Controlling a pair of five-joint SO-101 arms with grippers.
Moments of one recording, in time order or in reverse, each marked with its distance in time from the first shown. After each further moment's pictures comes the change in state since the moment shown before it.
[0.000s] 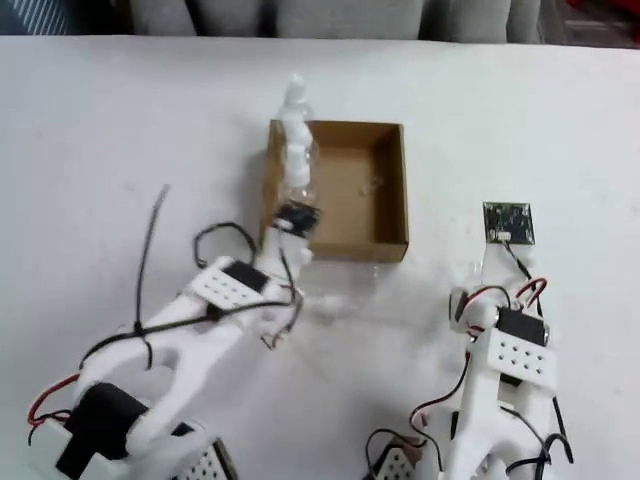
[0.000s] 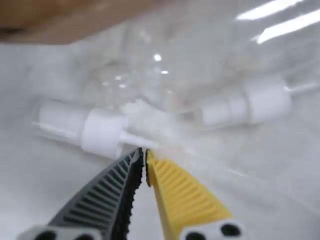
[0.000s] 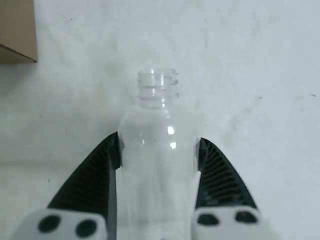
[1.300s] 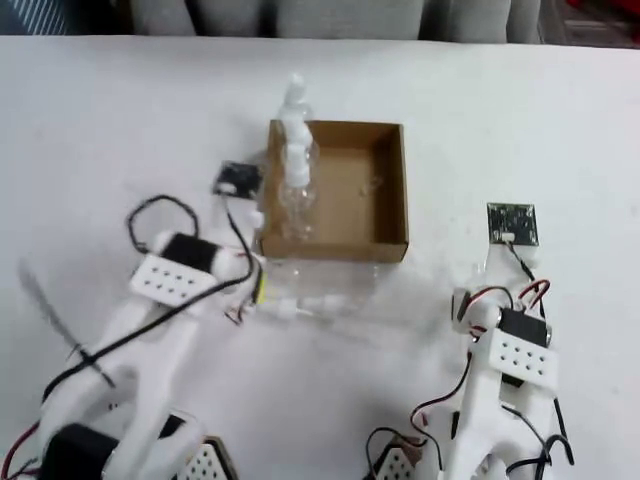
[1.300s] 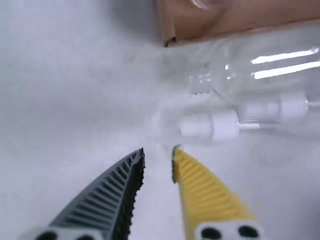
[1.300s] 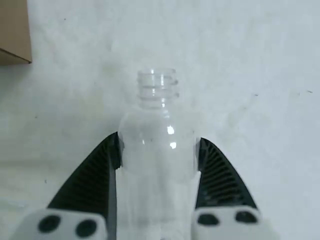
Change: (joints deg) left arm -8.4 -10.7 -7.6 17.6 -0.7; right arm 1.0 0.0 0.0 0.0 0.0
